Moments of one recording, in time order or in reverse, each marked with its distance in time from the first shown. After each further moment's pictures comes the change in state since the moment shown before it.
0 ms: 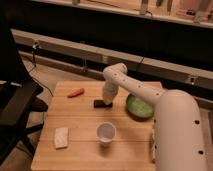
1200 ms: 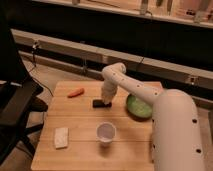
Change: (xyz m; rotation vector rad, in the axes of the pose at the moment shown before) arm -0.003 -0.005 0.001 0.000 -0.005 -0.015
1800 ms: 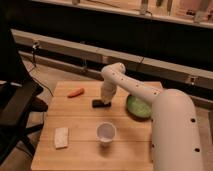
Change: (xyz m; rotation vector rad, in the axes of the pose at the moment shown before) arm -0.001 -0.003 0.000 -0.002 -0.003 -0.009
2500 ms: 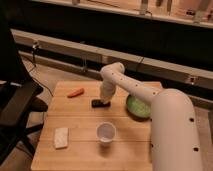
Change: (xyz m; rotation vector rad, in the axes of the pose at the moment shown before) arm -0.004 -0.005 0.001 0.001 -0.002 -0.010
